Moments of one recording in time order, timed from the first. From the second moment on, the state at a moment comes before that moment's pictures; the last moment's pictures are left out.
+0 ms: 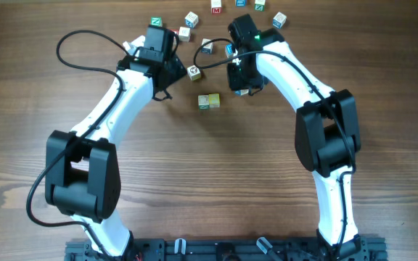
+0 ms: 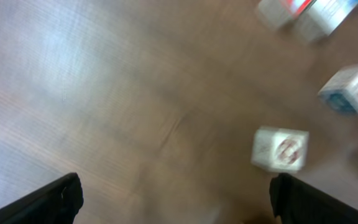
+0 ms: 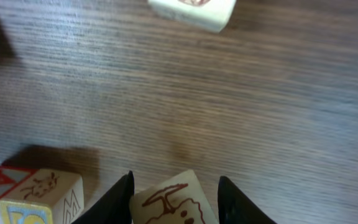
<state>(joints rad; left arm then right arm) -0.28 1.89 1.41 -0.67 -0.21 -0.81 0.40 2.31 1.90 -0.97 -0.04 0.26</state>
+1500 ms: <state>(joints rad) -0.27 1.89 1.29 -0.66 -0.12 -0.81 0.35 2.25 1.86 -0.86 -0.07 0.40</state>
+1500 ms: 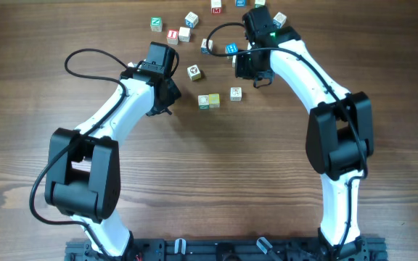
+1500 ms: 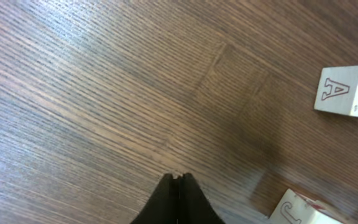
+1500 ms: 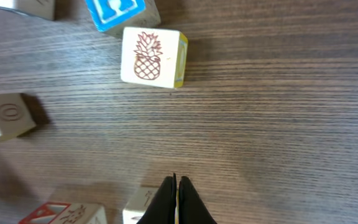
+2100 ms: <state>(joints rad) -0.26 2.08 1.31 -0.34 0.21 -0.49 0.34 2.27 1.85 -0.87 -0.07 0.40</state>
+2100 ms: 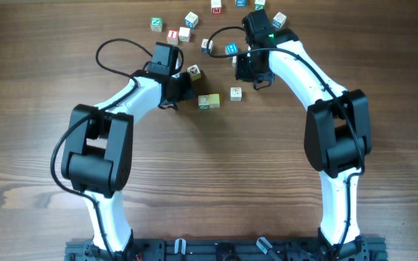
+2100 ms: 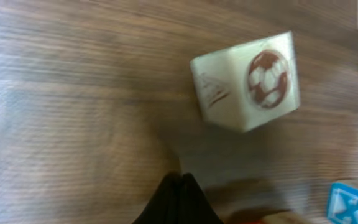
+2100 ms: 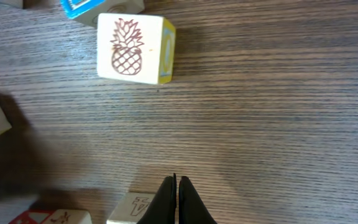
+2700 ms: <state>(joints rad) -0.21 2.13 1.34 -0.32 0.42 -0.48 0.32 2.27 1.85 -0.82 -0.08 0.38</state>
